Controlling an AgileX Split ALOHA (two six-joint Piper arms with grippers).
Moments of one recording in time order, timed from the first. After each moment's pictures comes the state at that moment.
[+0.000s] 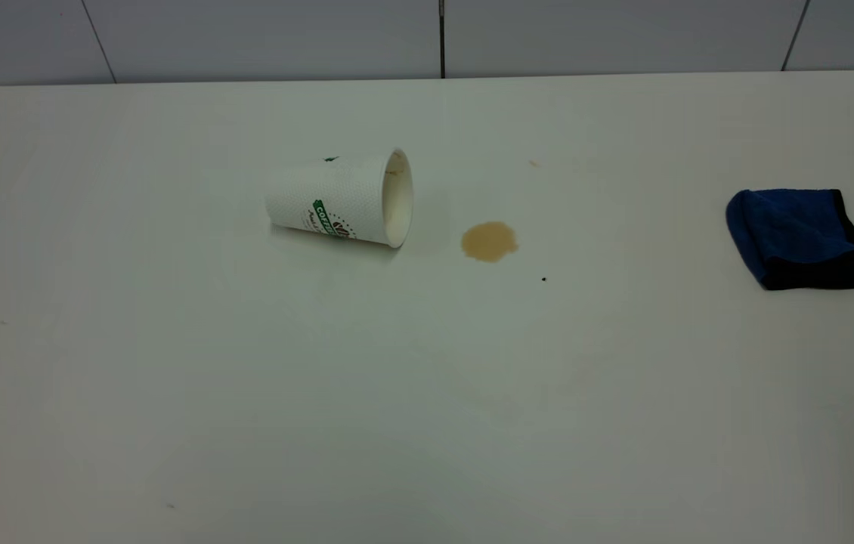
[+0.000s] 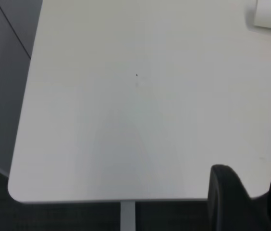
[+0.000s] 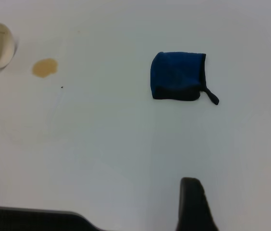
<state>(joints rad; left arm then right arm) -0.01 -0.02 -0.51 0.06 1.13 0.05 0.00 -0.02 -0.47 0.01 1.12 0.00</state>
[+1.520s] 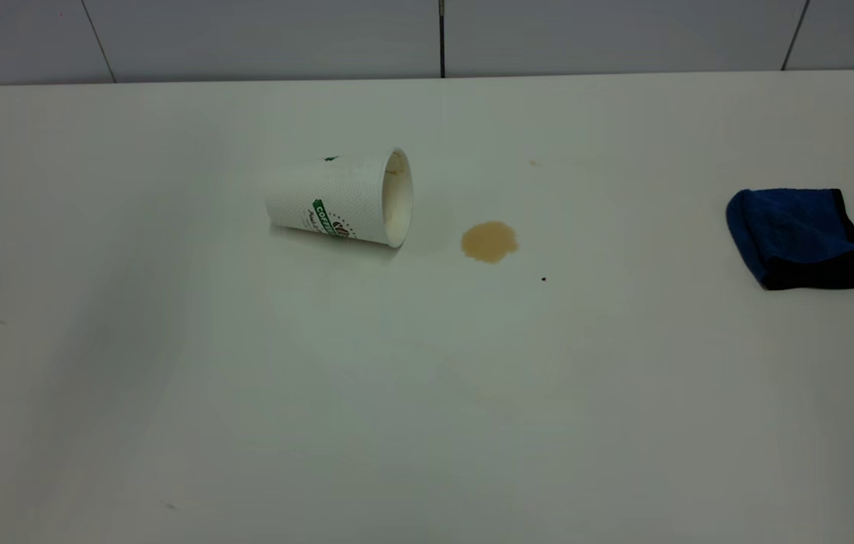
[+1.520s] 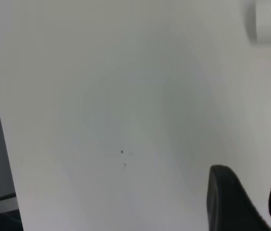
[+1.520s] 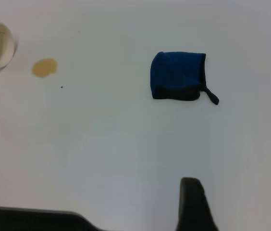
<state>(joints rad) -0.51 1.56 -1.15 0.53 0.77 -0.45 0.00 -0.02 -0.47 0.01 1.12 0.00</state>
